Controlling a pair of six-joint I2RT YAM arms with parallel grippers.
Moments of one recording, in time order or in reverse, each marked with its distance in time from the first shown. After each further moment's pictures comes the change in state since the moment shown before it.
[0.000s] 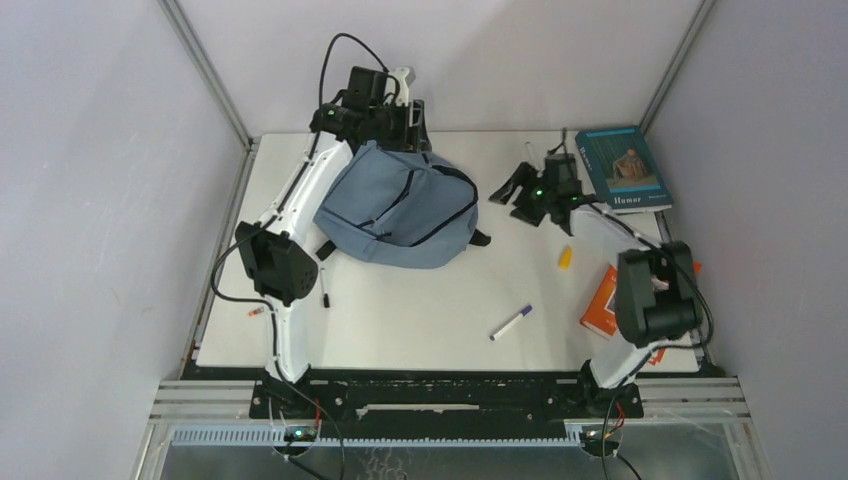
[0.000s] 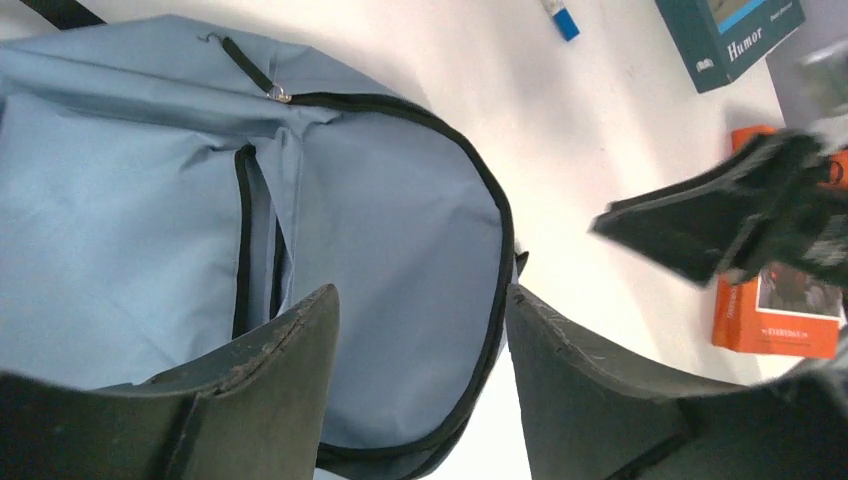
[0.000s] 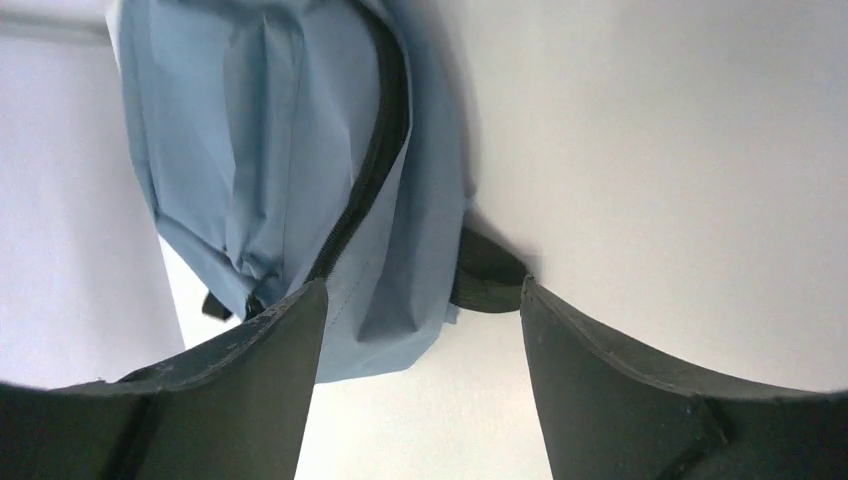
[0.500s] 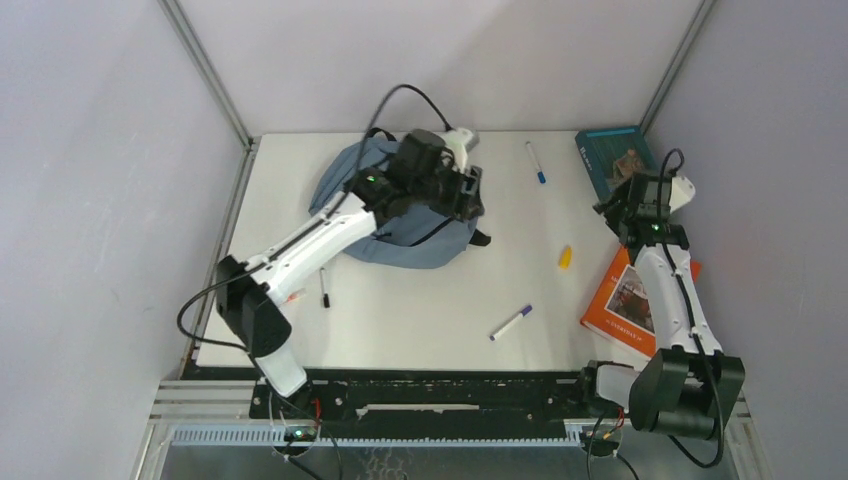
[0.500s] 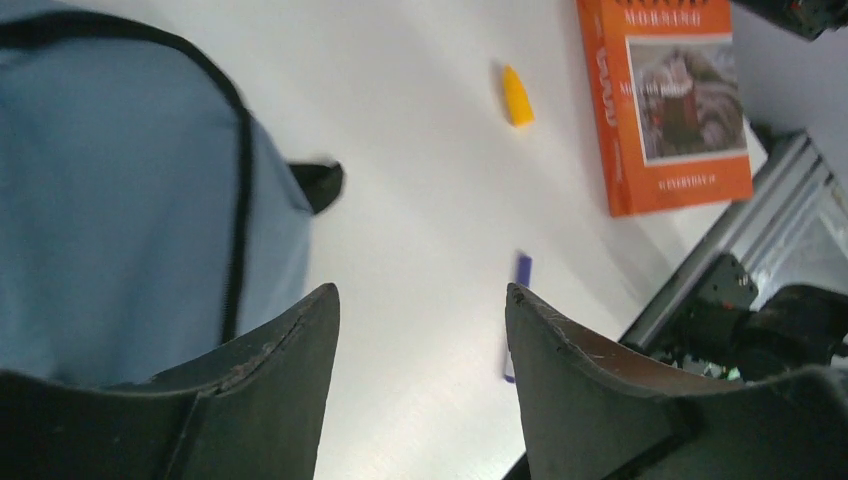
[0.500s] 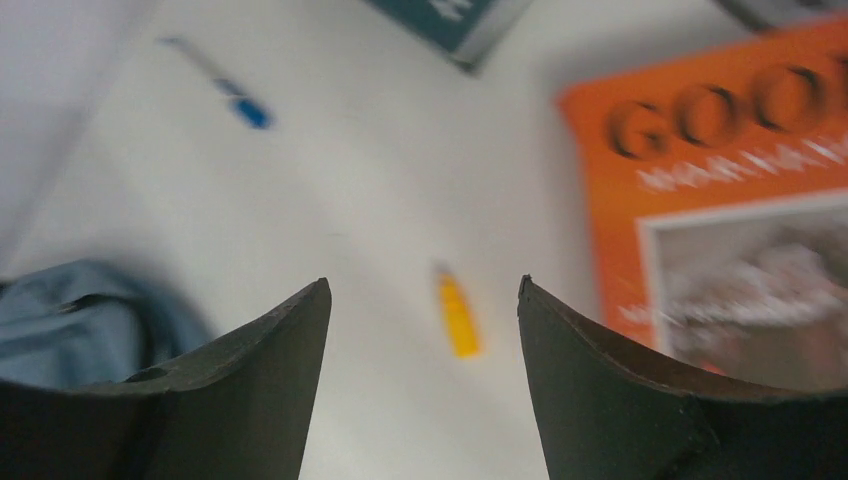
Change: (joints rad) left arm -0.344 -0.379 -0.552 0.287 -0.120 -0.047; right arm -0.348 -0.505 -0.091 -0.360 0.456 -0.105
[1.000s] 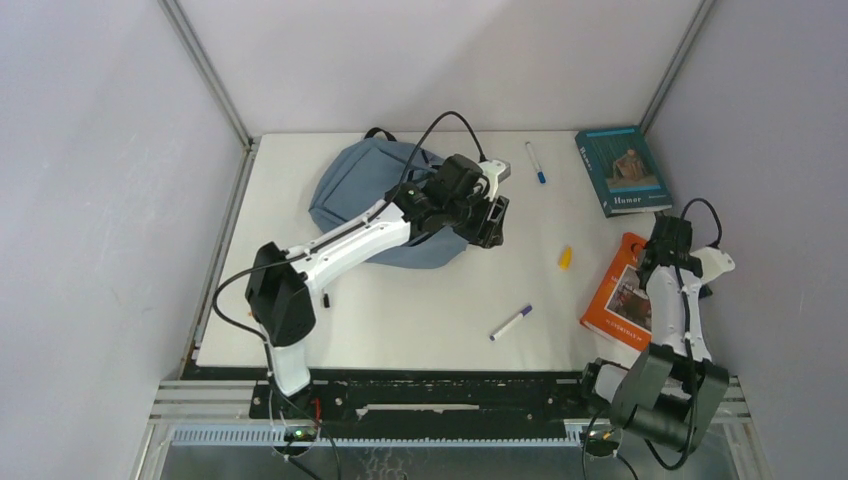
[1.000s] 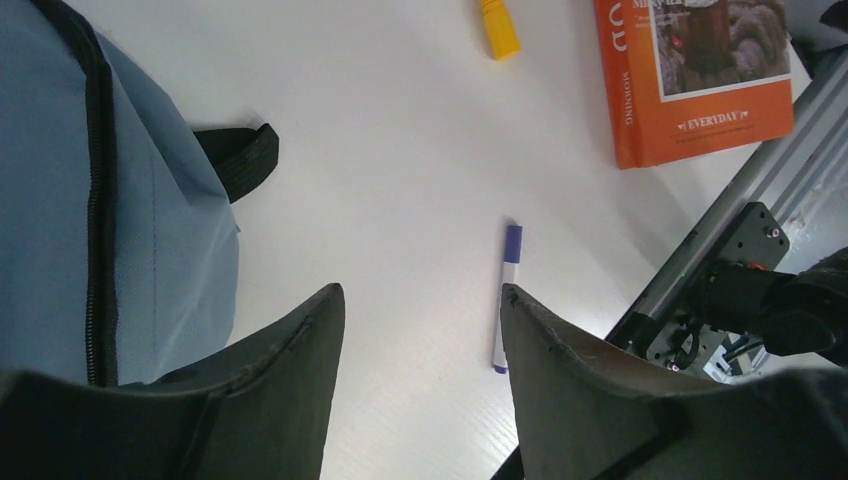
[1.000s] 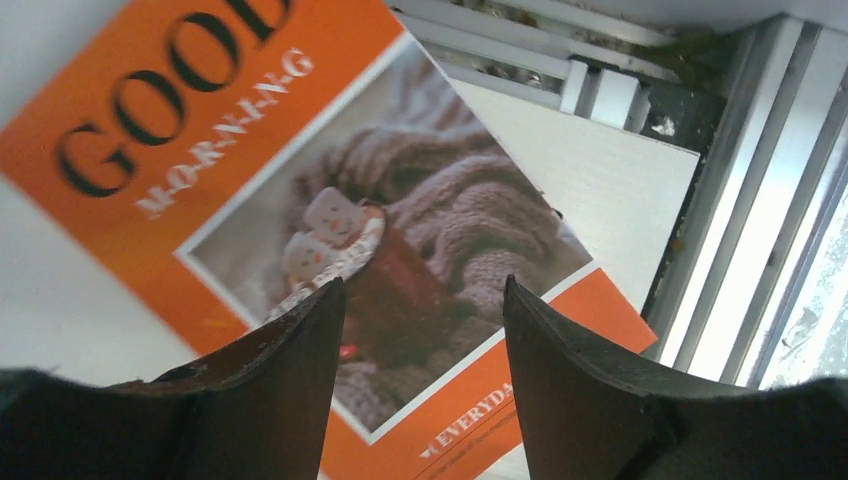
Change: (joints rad) left arm -0.130 0.145 -0.013 0.013 0.002 -0.005; right arm -0.232 -0.087 -0.206 -0.307 0.418 0.099
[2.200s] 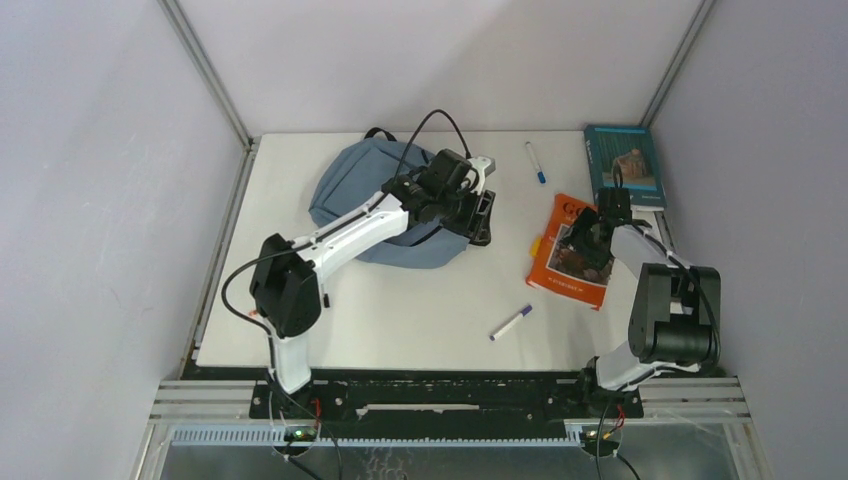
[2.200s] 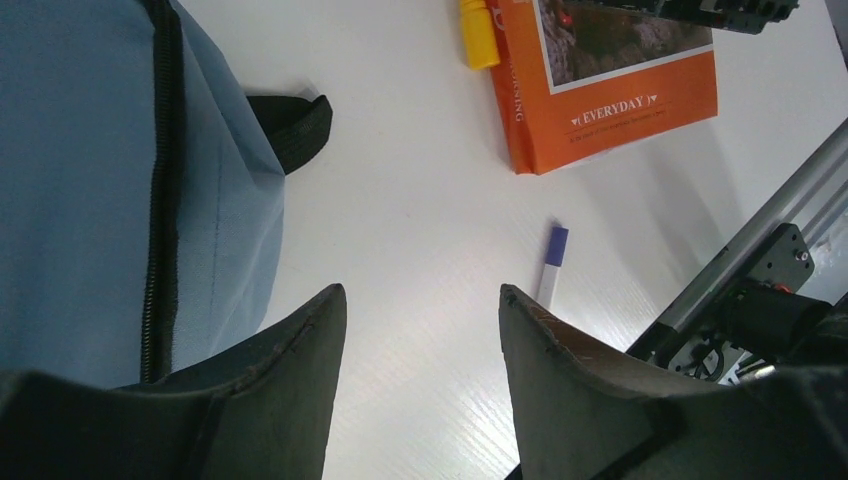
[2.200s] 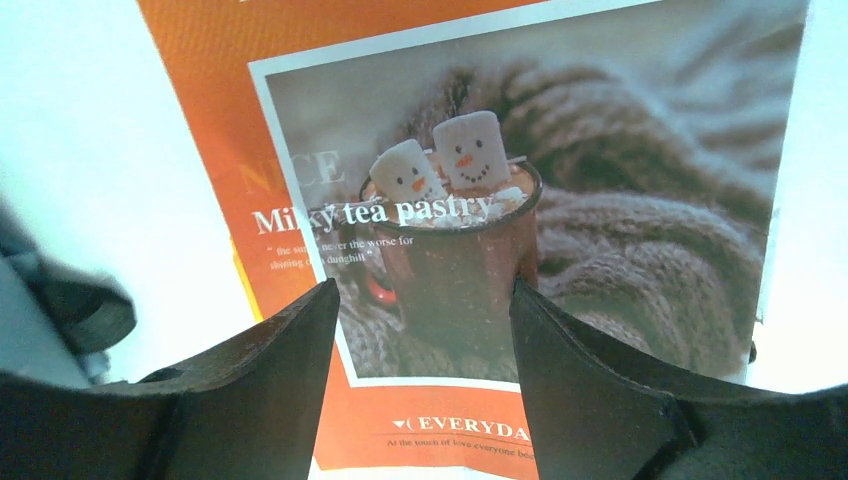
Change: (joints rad) left arm 0.082 0.053 0.001 -0.027 0.021 -0.027; right arm 0.261 0.433 0.087 0.349 -0.586 -0.213
